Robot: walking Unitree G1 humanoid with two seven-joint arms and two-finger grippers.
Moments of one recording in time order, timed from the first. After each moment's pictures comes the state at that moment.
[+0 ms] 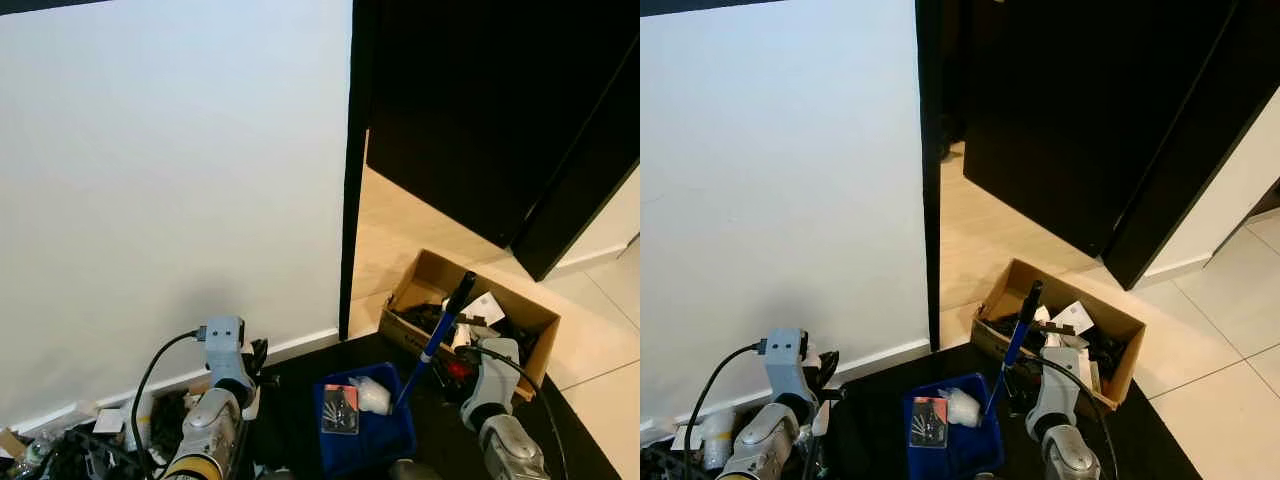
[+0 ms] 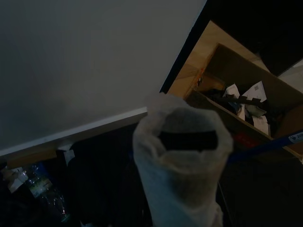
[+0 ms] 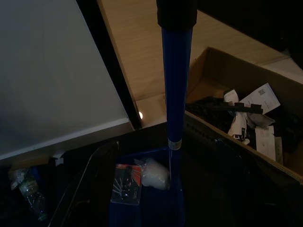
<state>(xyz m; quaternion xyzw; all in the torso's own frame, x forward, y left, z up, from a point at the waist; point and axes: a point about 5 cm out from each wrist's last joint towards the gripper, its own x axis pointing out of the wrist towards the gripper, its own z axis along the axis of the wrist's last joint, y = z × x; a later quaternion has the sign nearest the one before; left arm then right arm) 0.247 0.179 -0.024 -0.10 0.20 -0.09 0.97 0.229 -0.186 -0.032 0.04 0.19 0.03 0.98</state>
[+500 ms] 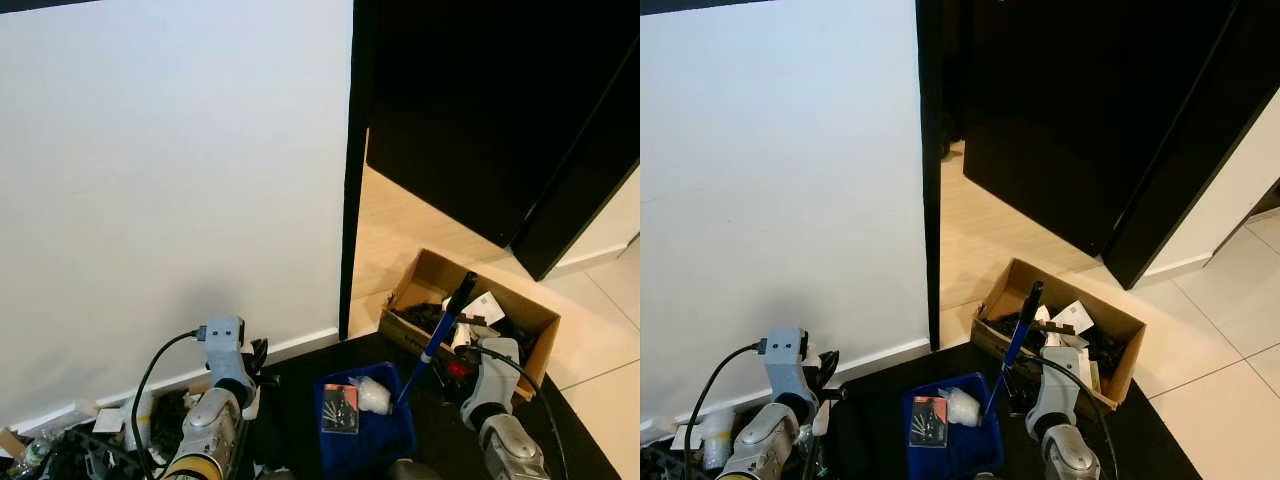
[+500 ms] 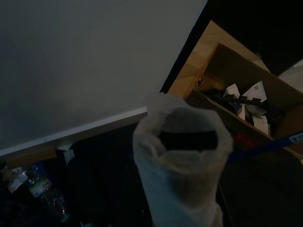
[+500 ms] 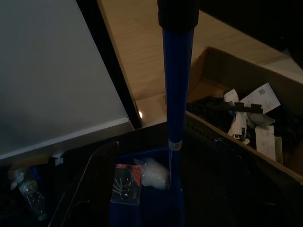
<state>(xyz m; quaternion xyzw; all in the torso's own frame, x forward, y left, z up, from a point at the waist) 0.247 0.179 -0.023 -0.10 0.20 -0.09 0.97 0.229 -0.186 -0.031 0.04 0.19 0.03 0.98</state>
